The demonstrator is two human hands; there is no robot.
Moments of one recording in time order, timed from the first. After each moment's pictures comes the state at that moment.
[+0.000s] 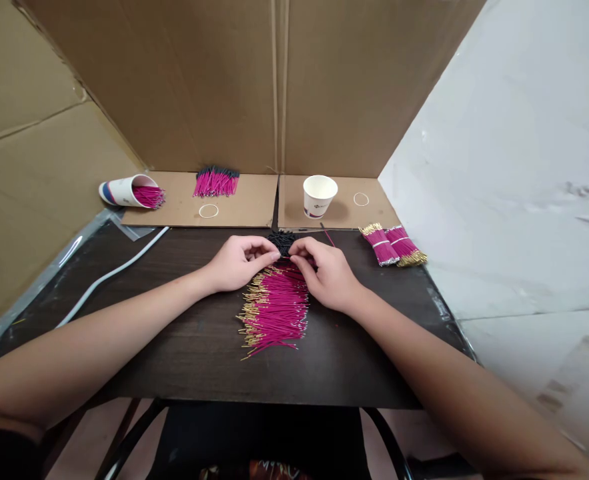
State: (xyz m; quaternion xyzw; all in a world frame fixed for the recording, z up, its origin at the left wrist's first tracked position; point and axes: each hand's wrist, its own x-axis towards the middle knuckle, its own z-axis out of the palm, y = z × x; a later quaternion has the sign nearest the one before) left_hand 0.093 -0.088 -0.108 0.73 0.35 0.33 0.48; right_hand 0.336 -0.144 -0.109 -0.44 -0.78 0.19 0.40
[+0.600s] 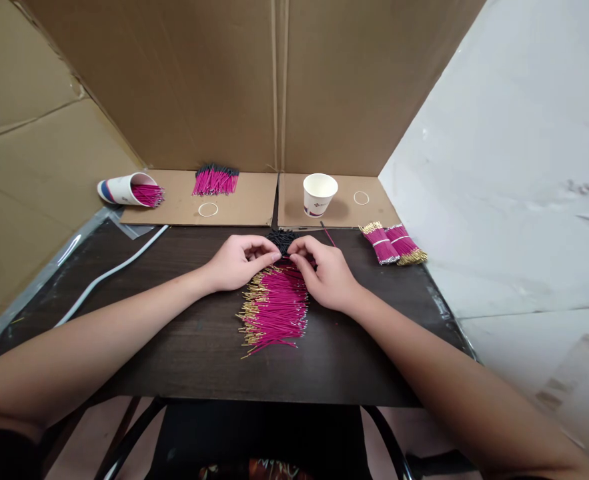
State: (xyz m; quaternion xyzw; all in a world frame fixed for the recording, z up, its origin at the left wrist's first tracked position) left_hand 0.093 -0.089 -0.106 0.74 0.35 0.33 0.47; right_hand 0.332 -0.147 -0.109 -0.44 -0.77 0.21 0.41
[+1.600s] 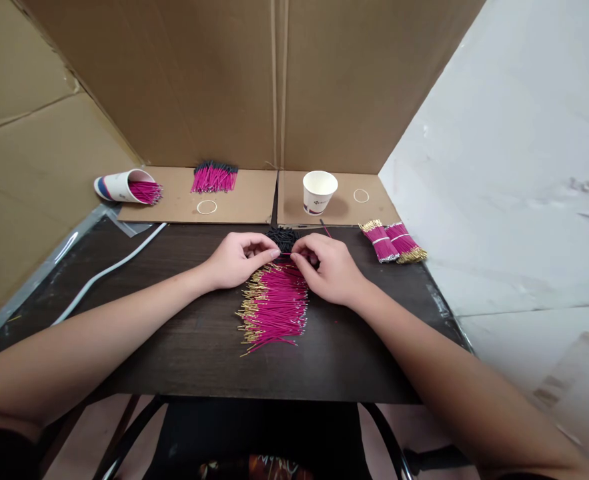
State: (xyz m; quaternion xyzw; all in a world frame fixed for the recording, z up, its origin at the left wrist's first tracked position) left_hand 0.094 -0.090 -0.107 0.73 0.36 0.33 0.48; right_hand 0.342 -0.142 -0.104 -0.43 -0.81 0.15 0.38
